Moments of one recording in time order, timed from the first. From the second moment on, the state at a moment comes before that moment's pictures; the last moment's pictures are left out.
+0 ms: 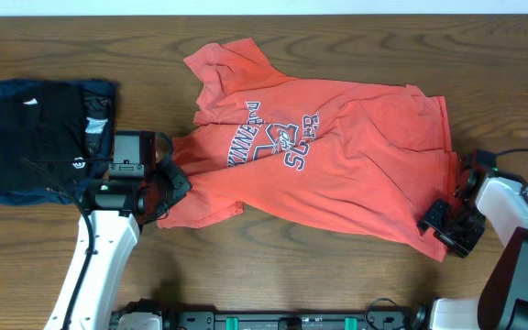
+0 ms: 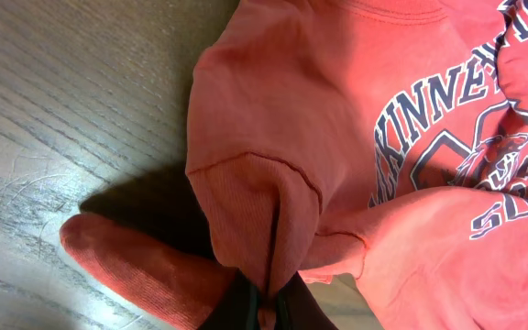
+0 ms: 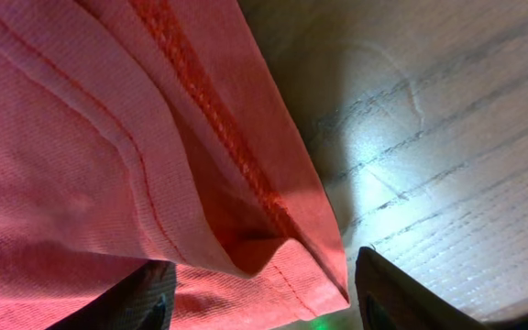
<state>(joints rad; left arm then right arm) -0.05 1.20 0.83 -0.80 0.15 -0.69 -0.29 1.58 0.73 -0.89 0.04 0.46</state>
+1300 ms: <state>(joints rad) -0.05 1.11 0.97 -0.81 0.17 -0.53 -0.30 1.54 1.12 -1.15 -0.19 0.30</state>
